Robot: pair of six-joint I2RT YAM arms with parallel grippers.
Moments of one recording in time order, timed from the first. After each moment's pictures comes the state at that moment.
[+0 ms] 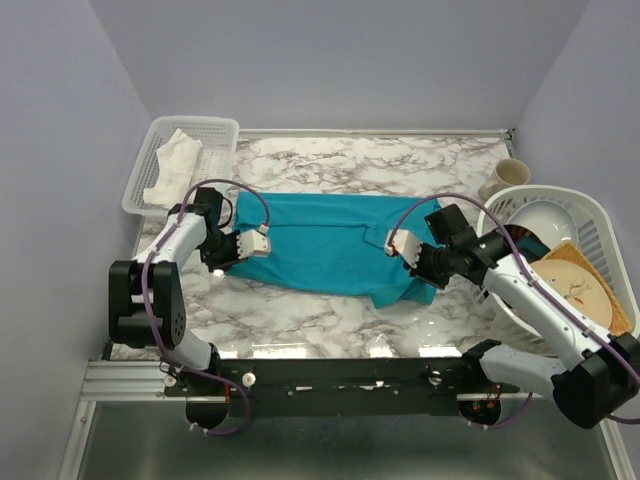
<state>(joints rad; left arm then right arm) -0.03 1.52 0.98 -0.92 0.31 1.36 0.51 1.09 0.89 -0.94 -0.21 -0.73</state>
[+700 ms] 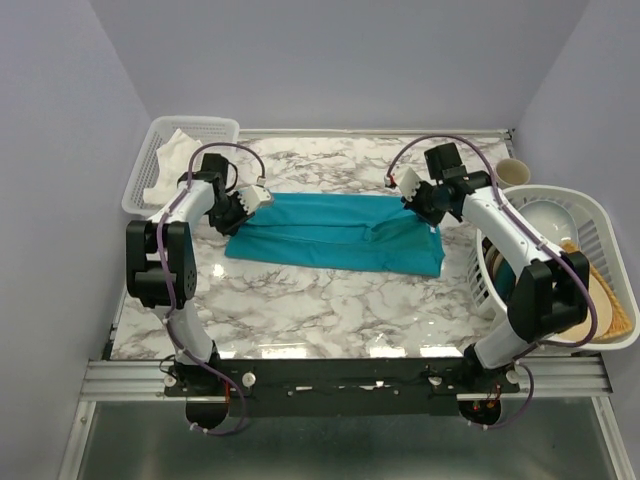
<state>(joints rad) -0.03 1.82 1.33 -0.82 0.29 0.99 0.29 1.57 1.32 -0.79 -0.14 -0.77</state>
